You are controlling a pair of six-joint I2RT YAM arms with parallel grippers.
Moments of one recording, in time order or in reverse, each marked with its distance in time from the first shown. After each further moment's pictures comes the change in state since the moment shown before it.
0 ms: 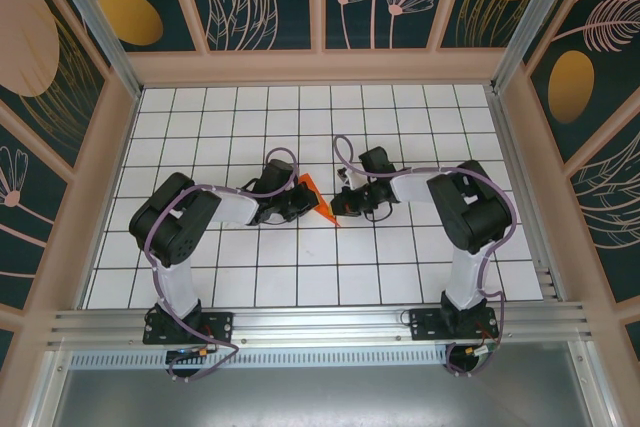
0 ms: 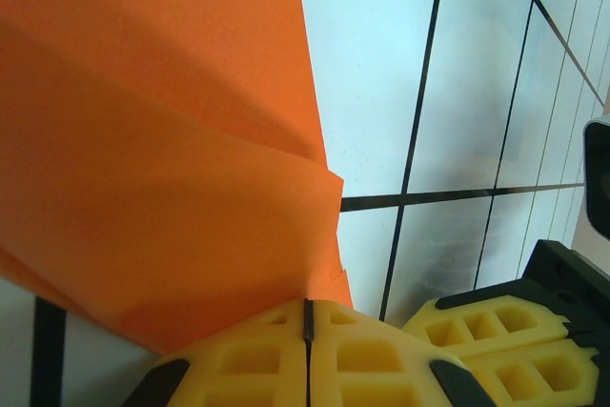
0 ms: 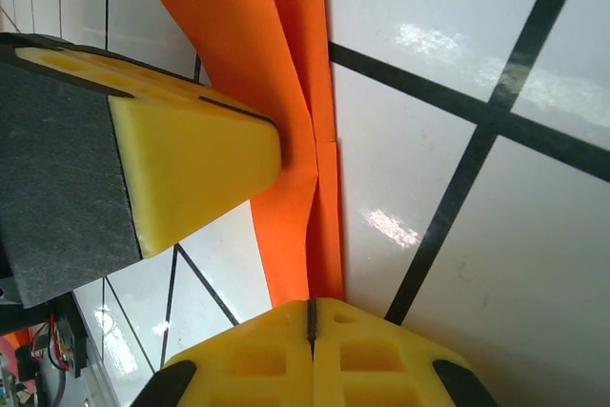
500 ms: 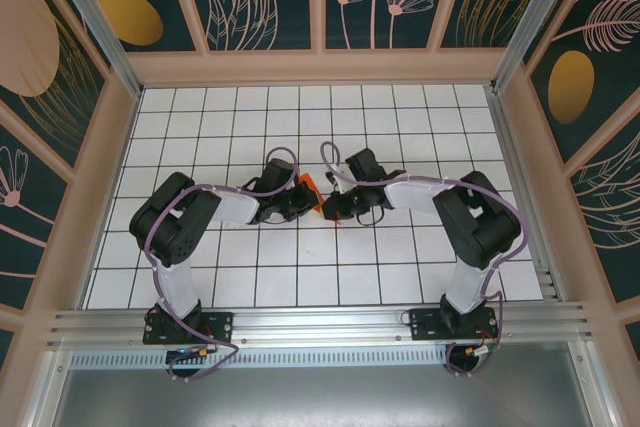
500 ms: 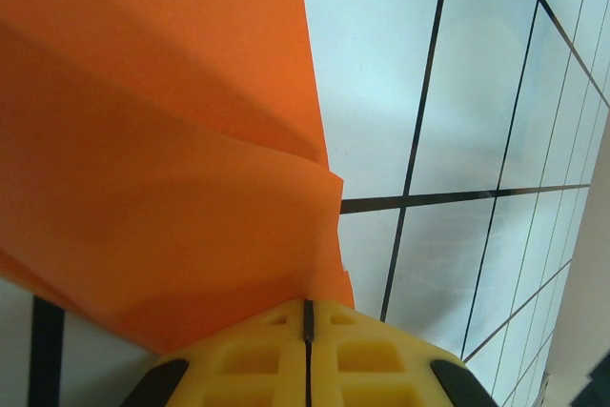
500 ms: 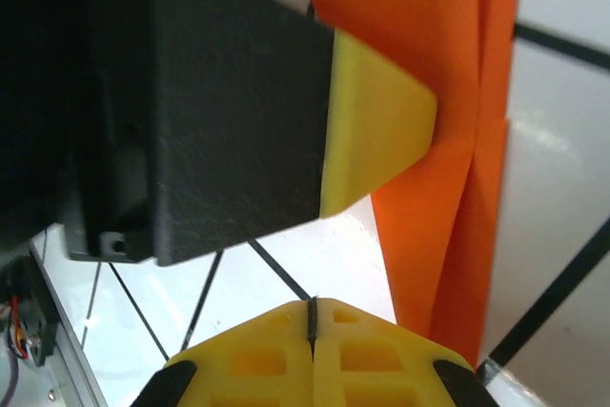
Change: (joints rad) left arm 0.000 0.002 0.013 -0.022 0.000 0.000; right arm 0.121 -0.088 0.001 -0.053 0.116 -0.024
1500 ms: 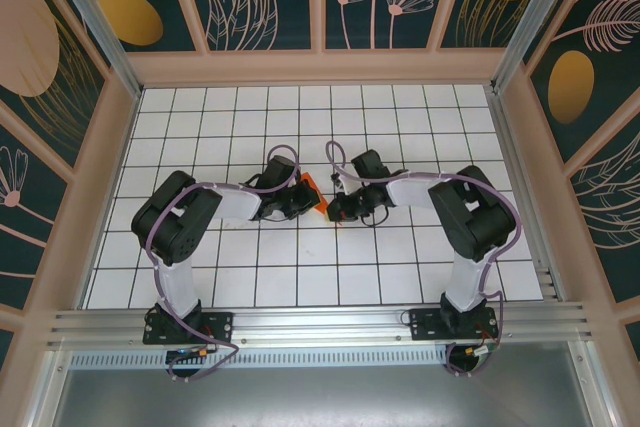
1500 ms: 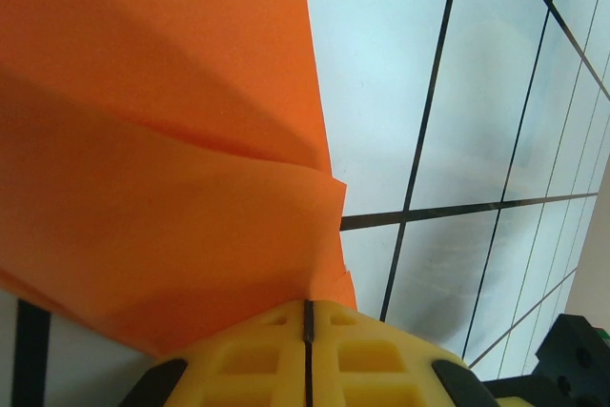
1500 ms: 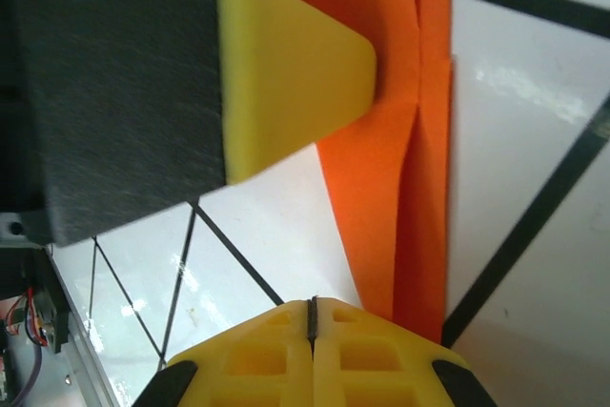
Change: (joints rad) left arm 0.000 0.014 0.045 -0.059 -0.008 -0.007; right arm -0.056 0.043 0.001 -0.002 -0.080 -0.006
